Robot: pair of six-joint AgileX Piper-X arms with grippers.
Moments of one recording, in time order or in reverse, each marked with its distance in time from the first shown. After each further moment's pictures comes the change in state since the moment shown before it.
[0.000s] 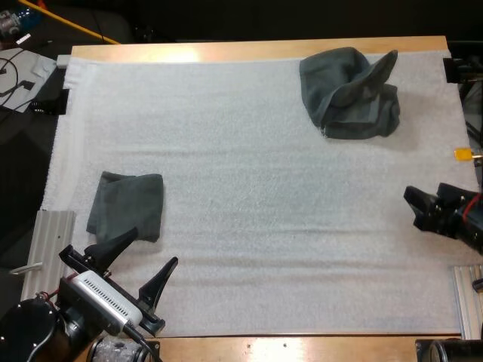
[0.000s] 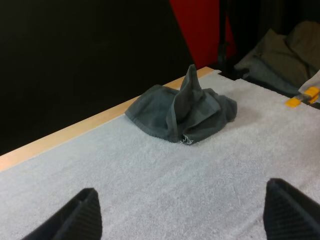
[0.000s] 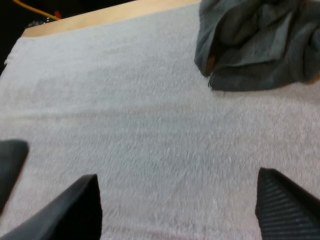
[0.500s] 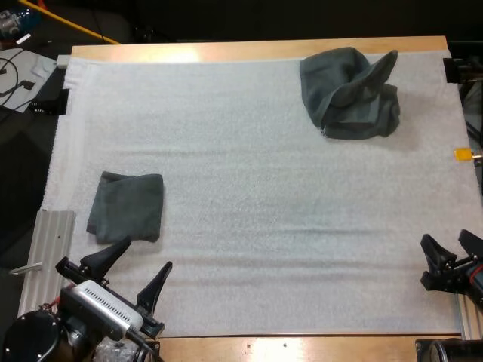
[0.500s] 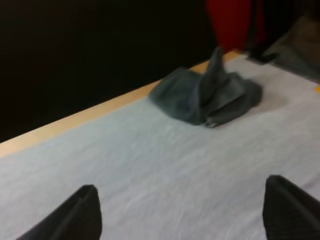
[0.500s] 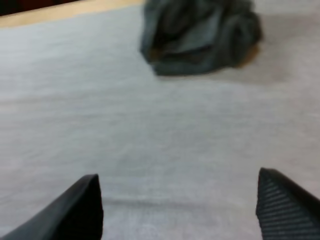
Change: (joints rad) left arm 0.033 -0.090 0.076 0.024 -0.059 0.005; right arm 0.001 -0.320 0.146 0.105 0.177 -0.041
